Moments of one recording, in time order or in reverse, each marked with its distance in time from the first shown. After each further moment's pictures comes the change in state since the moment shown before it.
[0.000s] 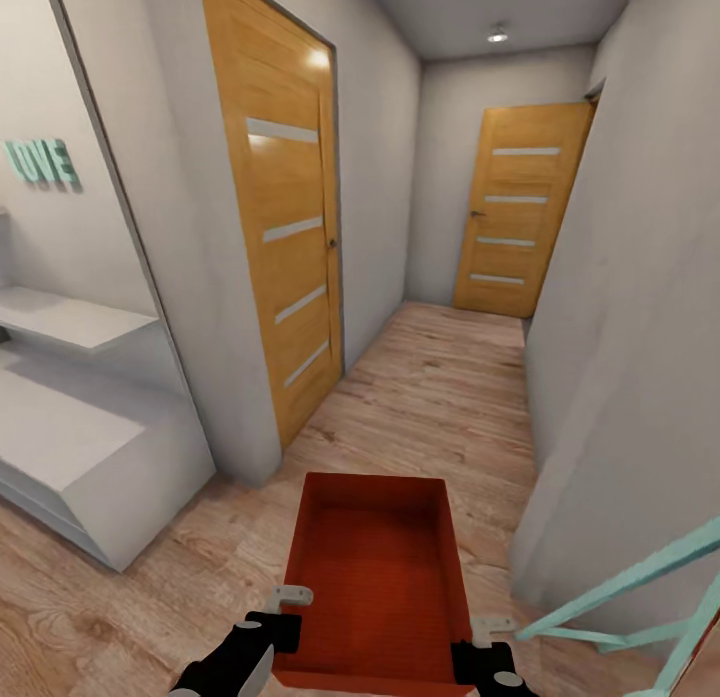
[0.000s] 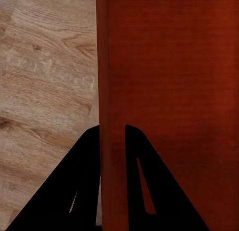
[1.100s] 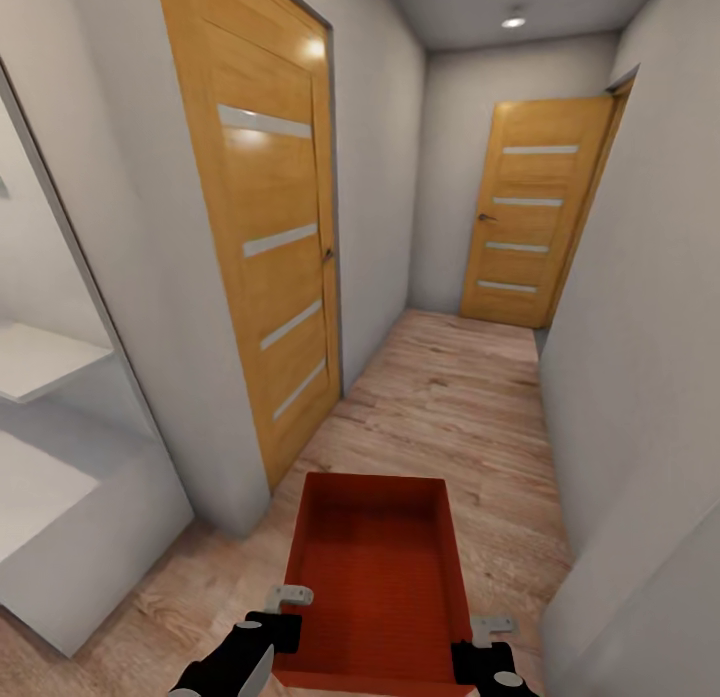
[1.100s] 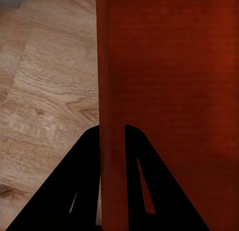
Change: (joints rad) left arm 0.000 -0.001 0.001 0.000 -0.001 0.000 0.000; right arm 0.000 -0.001 -0.001 0.000 0.000 0.000 0.001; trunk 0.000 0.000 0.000
